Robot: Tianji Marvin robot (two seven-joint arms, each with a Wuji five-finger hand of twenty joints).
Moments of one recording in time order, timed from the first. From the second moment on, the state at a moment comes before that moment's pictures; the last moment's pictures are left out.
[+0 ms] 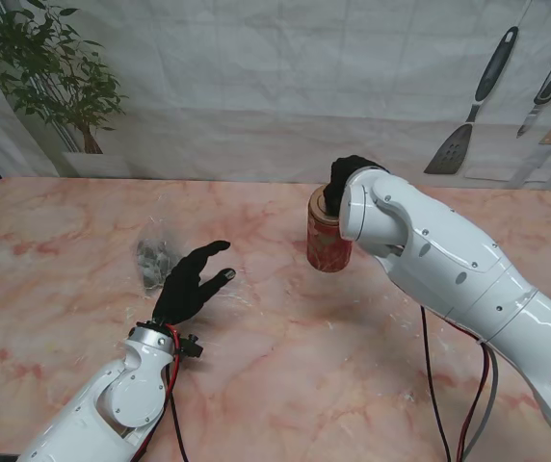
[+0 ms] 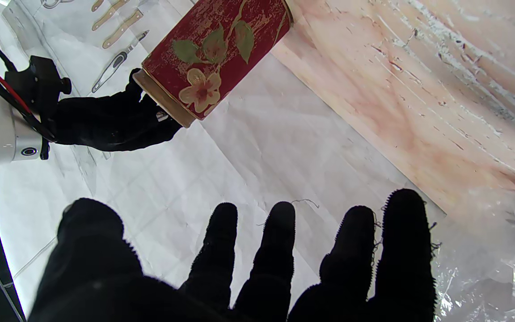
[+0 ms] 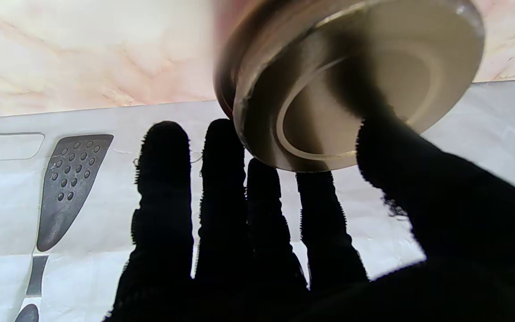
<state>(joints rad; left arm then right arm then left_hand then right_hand) 1.63 -1.19 -1.14 -1.48 0.50 -0.30 0.42 -0.78 -1.10 0.64 -1.43 -0.66 0.76 0.35 0.56 0.01 -0.01 -0.05 0.33 0.09 0.34 0.49 0.40 0.24 0.39 0.34 0.27 0.51 0.46 0.44 0.19 0.55 0.92 0.49 0.42 -0.58 1.09 -0.11 0.48 0.04 0.79 0.33 0.39 0.15 0.84 0.58 0.67 0.08 0.70 0.45 0.55 0.17 1.15 0.34</state>
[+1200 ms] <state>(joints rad) 1.62 -1.19 -1.14 -1.48 0.50 -0.31 0.42 -0.76 -1.06 0.62 -1.43 -0.72 0.74 0.45 0.56 0.01 -0.01 -0.05 0.33 0.09 0.34 0.49 0.40 0.24 0.39 0.34 0.27 0.51 0.46 0.44 0.20 0.55 0.92 0.49 0.37 -0.46 1.04 -0.09 0.41 0.03 0.72 0.39 0.27 0.15 0.78 0.58 0.52 0.07 0.61 0.43 0.36 0.14 1.03 0.34</state>
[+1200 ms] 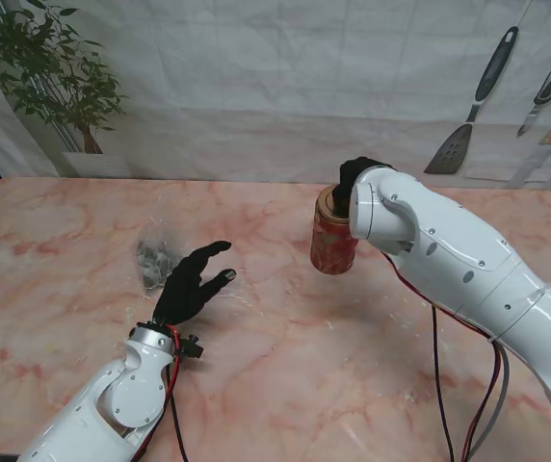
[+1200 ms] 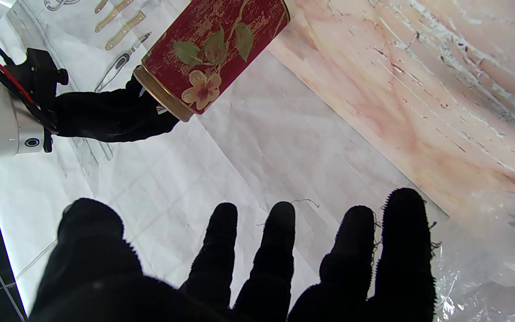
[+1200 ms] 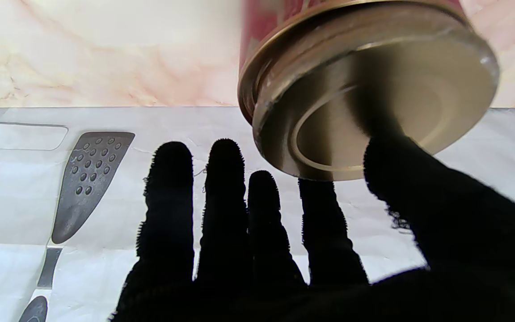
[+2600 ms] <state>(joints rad) 1.62 -1.19 -1.14 -1.47 0.50 -0.31 0.41 -0.80 -1.06 0.67 -1.42 -0.72 0.75 0.43 0.56 0.01 -0.01 -0.05 0.33 0.09 0.34 0.49 0.40 0.24 0.39 0.34 0.27 0.50 0.46 0.44 0.21 0.55 0.93 0.49 0.34 -0.40 0.96 -0.09 0.32 0.05 0.68 0.42 0.20 0.18 0.73 0.53 0.45 0.06 0.59 0.40 0.34 0.12 1.00 0.33</state>
